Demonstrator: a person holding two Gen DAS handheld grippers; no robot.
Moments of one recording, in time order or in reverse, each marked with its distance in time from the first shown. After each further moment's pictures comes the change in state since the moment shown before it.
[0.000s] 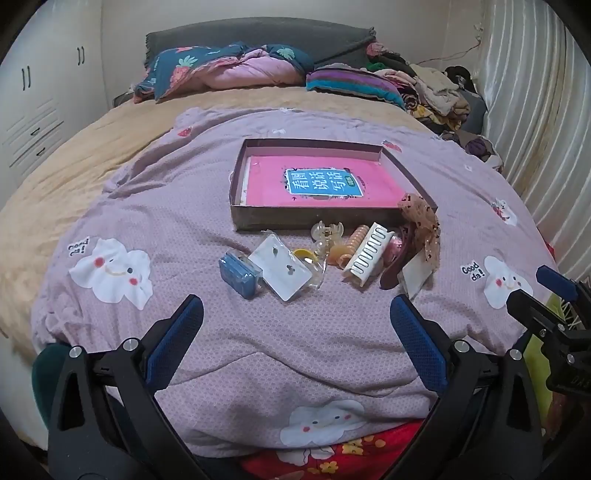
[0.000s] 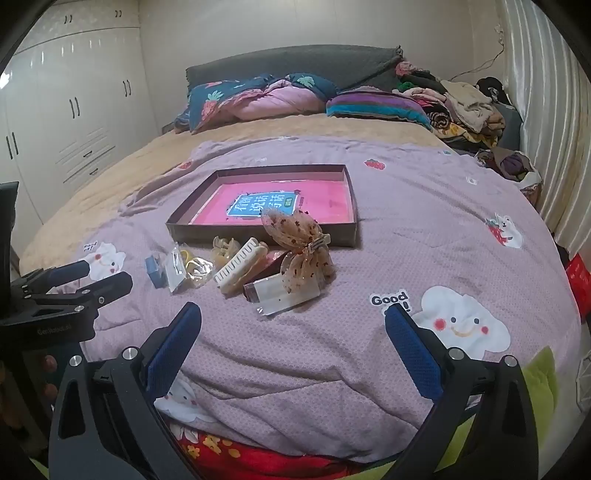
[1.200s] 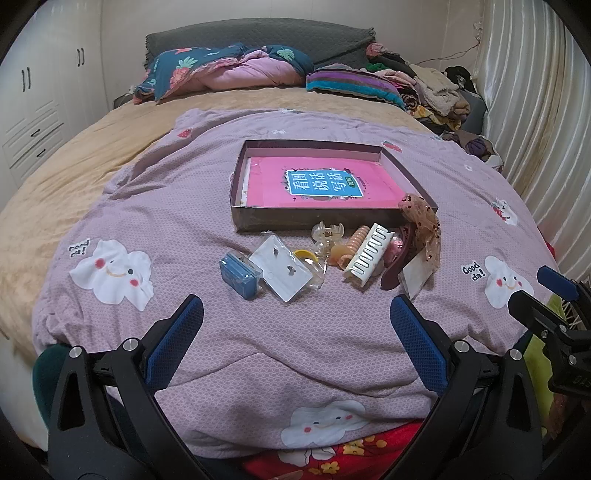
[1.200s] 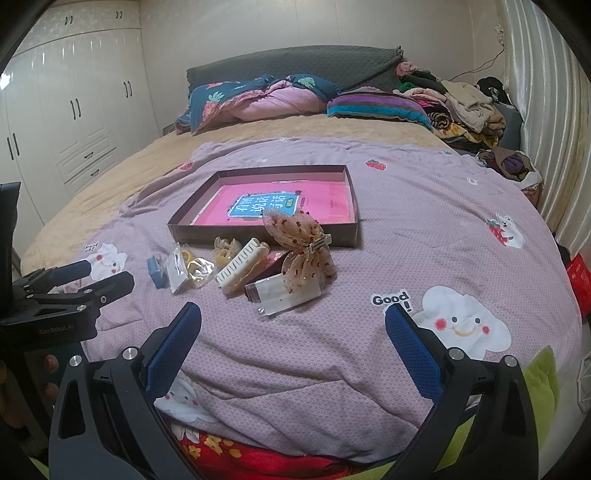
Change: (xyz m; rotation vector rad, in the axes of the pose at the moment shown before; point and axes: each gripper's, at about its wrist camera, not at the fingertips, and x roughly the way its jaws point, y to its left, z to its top) left arm 0.002 0.002 0.005 0.002 -0.007 0.003; right arm 0.001 0.000 0.001 0.000 -0.001 0.004
